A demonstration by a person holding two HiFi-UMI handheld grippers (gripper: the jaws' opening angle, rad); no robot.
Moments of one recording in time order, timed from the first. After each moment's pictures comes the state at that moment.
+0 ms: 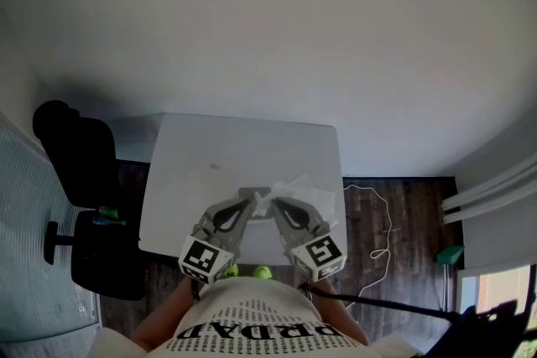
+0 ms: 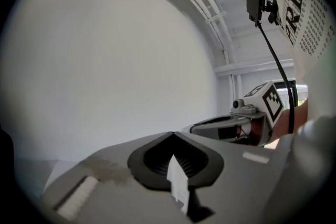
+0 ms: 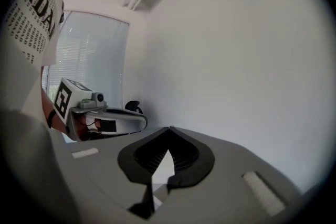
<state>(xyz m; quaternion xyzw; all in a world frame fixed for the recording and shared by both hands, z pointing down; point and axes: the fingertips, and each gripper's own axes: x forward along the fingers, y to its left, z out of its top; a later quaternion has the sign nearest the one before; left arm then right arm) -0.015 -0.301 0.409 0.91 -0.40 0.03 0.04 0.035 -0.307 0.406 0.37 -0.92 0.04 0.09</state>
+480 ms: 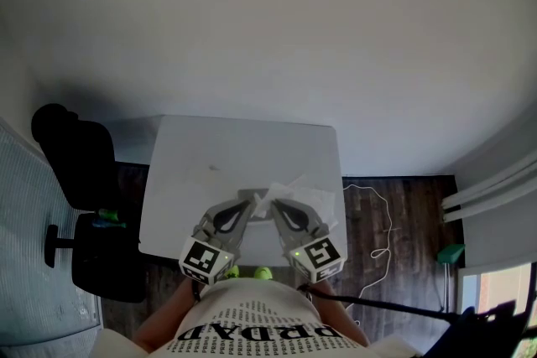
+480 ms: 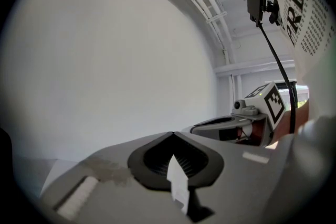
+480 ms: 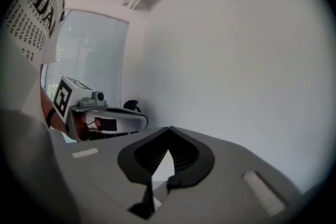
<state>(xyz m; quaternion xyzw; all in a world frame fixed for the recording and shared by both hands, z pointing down) -0.014 -0.307 0.412 0.92 -0.40 0.03 0.05 0.035 -0.310 0.411 0.38 -0.92 0.03 0.09</state>
